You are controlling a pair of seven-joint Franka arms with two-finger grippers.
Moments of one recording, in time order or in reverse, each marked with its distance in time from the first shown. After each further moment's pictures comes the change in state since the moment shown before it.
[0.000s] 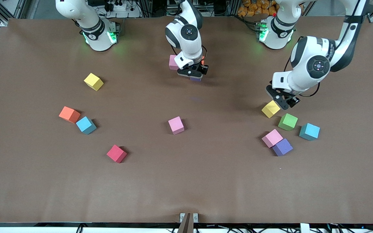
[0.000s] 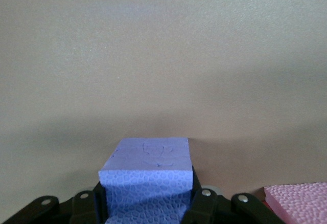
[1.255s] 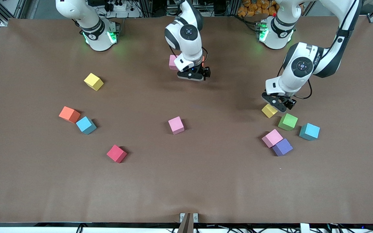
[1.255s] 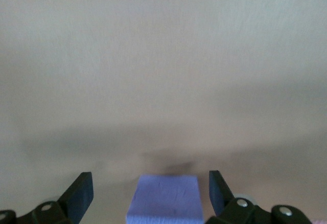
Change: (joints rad) left arm 0.002 0.096 -0.001 -0.073 0.213 0.223 -0.355; right arm -0.003 -0.001 -0.075 0.031 -0.046 -0.008 -0.060
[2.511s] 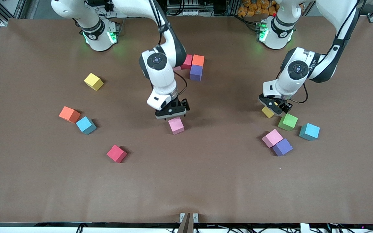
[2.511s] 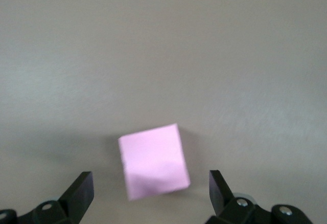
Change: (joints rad) left arm 0.000 0.078 0.010 0.003 0.079 0.105 -0.010; right arm -0.259 0.082 -0.118 0.120 -0.022 0.089 -0.708
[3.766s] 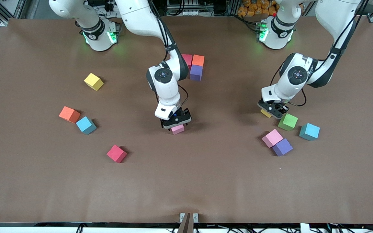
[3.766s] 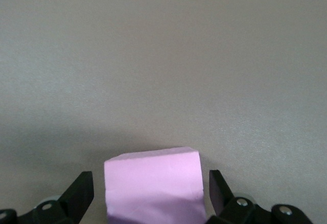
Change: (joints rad) left arm -0.023 0.070 0.019 0.020 0.002 0.056 -0.175; right arm -0.097 0.147 0.130 0.069 0.000 0.142 -0.077
